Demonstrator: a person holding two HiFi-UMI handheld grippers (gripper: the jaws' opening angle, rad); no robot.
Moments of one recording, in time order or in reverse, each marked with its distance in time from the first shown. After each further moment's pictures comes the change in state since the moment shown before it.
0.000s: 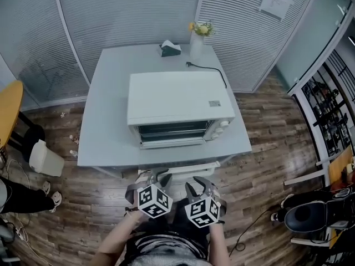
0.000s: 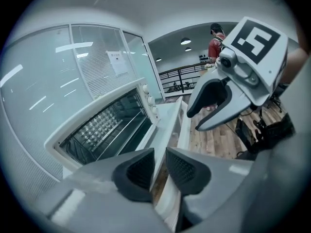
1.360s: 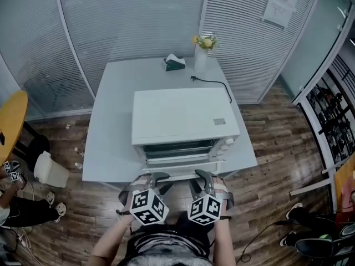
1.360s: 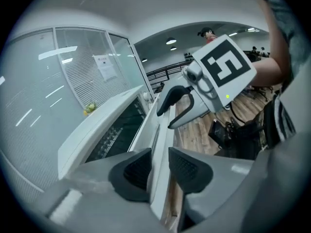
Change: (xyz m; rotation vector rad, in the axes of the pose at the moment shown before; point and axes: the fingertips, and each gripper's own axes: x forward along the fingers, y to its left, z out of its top) left arm -0.022 0.047 0.026 0.145 0.003 -0.104; right arm 0.035 -0.057 0.068 -0.331 -0.042 -0.088
